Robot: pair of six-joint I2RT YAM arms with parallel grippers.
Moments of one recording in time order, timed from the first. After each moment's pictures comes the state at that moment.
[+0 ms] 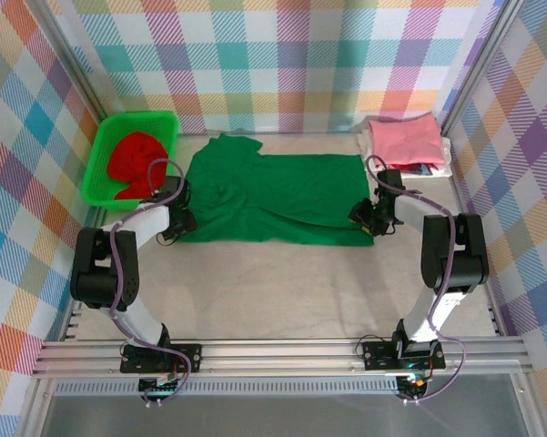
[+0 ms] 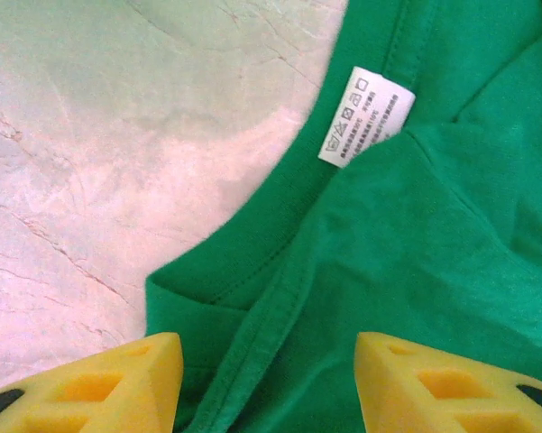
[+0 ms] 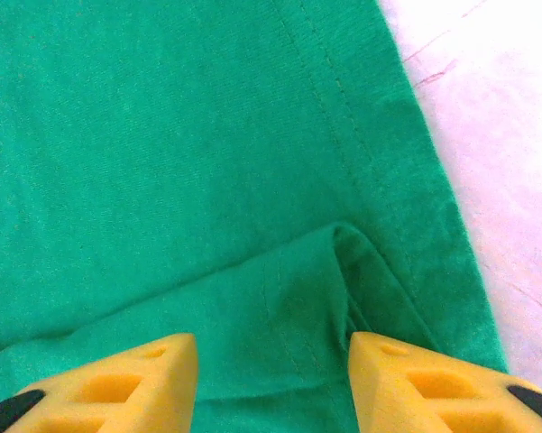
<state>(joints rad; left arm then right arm) -0.09 1.68 1.00 -0.50 -0.20 -0.50 0.07 1.78 1.05 -0.46 -0.29 0.62</state>
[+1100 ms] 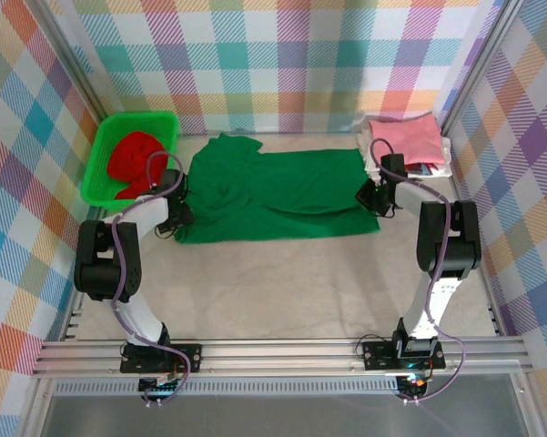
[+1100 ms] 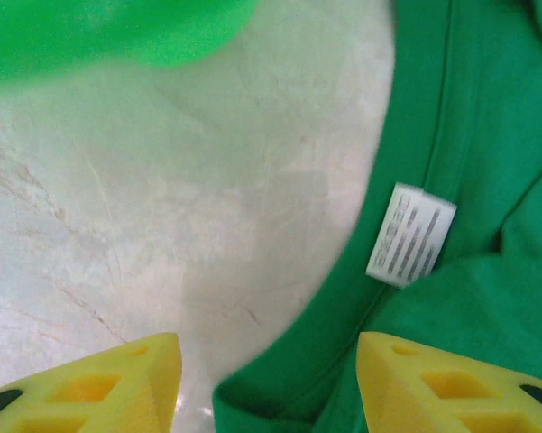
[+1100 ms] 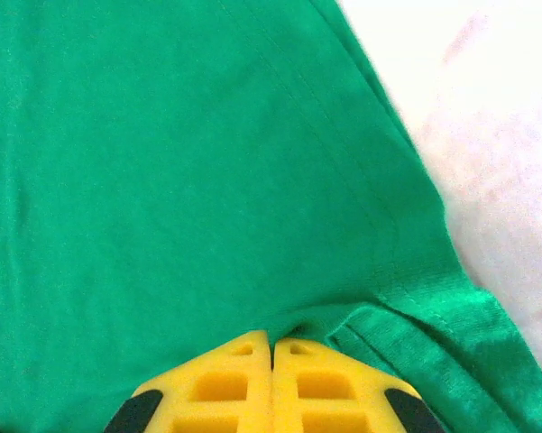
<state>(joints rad) -0.06 1.74 1.11 -0.53 -0.25 -0.45 0.04 1.92 1.26 -0.38 -0.25 0.65</state>
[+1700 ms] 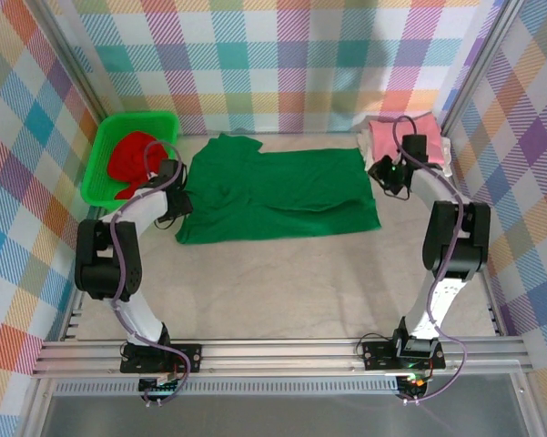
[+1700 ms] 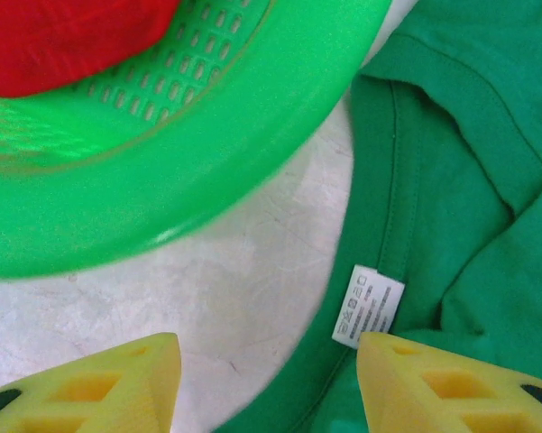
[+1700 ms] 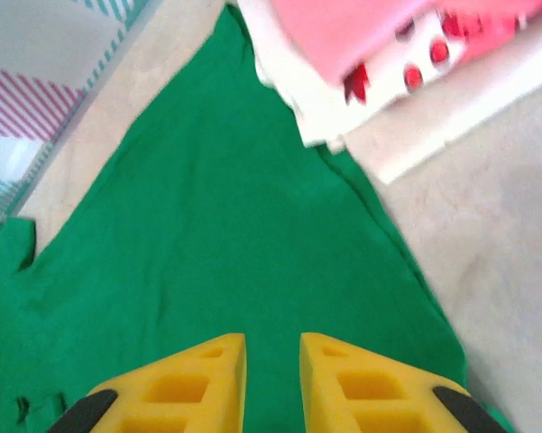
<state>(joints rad) -0.07 1.74 1.16 -0.53 -0.25 -0.45 -0.04 1.87 1.34 -0.36 -0.35 0.67</state>
